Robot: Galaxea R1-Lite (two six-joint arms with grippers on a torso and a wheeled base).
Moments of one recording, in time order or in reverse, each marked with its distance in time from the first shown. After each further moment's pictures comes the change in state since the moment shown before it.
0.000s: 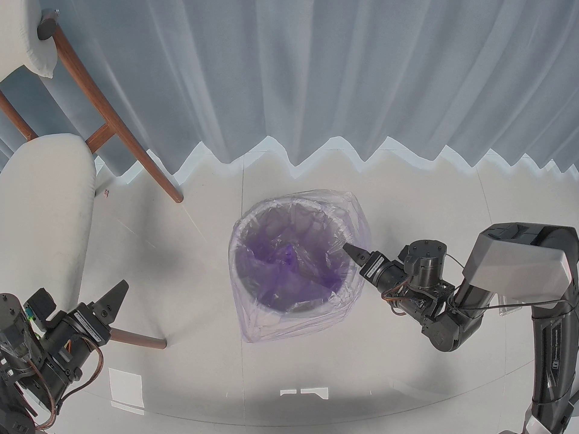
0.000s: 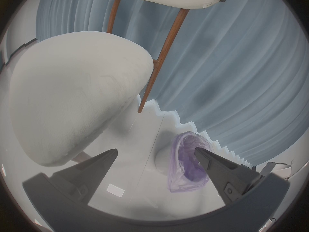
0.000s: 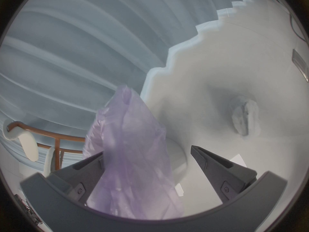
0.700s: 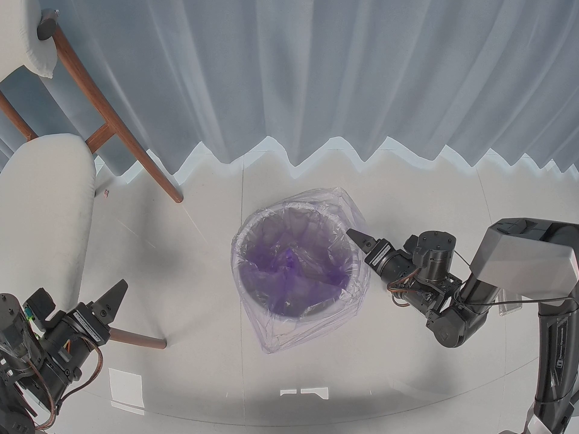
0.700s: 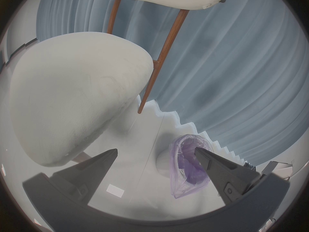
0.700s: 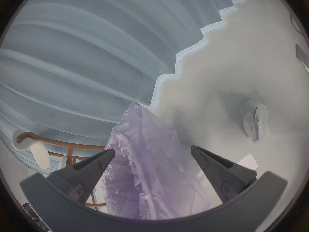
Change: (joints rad) left arm 0.000 -0.004 0.000 0.001 0.003 0.000; right arm -0.011 -0.036 0.003 -0.060 0.043 0.050
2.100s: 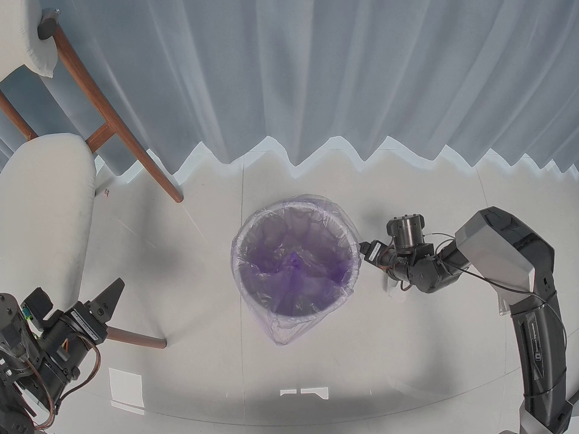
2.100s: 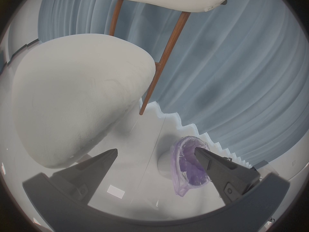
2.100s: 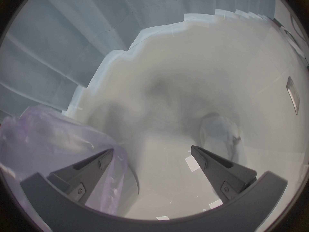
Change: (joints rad) left arm 0.008 -0.008 0.000 0.004 0.012 0.001; right arm -0.133 0.241 -0.642 0.835 -0.096 -0.223
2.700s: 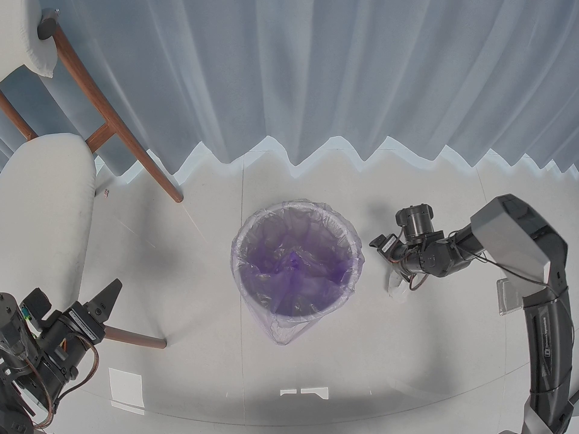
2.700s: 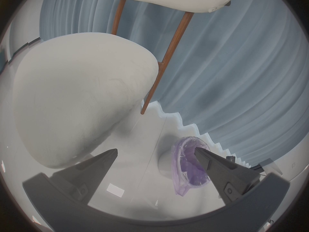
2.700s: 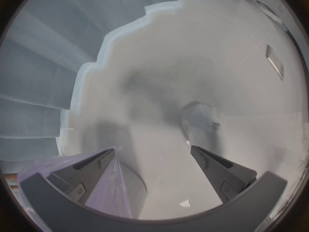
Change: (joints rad) left arm 0.026 -0.010 0.000 0.018 -0.019 -0.011; right arm -0.036 -0.061 -0.047 0.242 0.010 0.279
